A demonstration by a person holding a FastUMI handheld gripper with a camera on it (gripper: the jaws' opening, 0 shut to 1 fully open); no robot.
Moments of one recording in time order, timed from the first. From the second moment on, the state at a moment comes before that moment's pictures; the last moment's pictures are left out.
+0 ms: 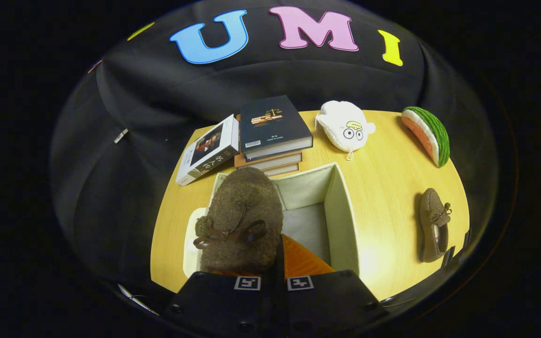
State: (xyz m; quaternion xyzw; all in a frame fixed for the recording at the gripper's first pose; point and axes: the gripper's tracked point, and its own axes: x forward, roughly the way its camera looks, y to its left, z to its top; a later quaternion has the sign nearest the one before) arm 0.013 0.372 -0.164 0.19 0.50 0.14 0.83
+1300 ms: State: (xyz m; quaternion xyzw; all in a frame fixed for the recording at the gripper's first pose) arm -0.014 0.391 -0.165 0.20 0.50 0.23 0.81
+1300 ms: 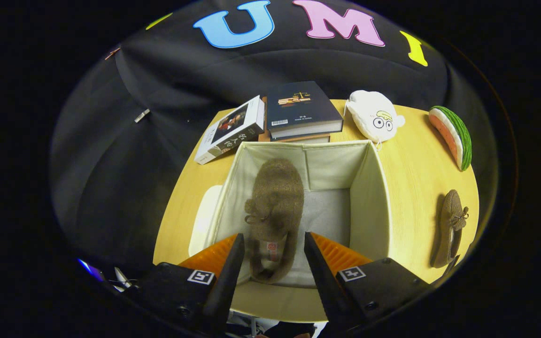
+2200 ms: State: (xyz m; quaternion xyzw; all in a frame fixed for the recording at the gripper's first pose) arm 0.016 0.054 -0.176 0.17 0.41 0.12 0.89
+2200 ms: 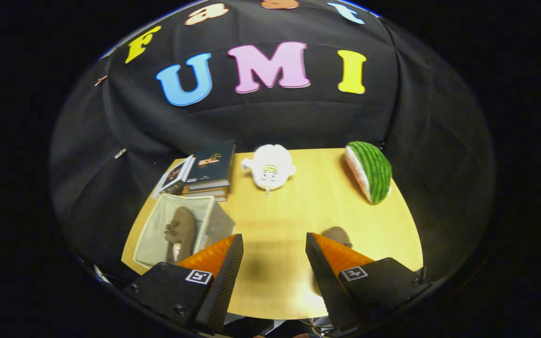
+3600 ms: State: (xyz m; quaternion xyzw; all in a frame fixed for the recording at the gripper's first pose) arm -0.013 0.013 -0.414 0.16 0.56 0.10 0.81
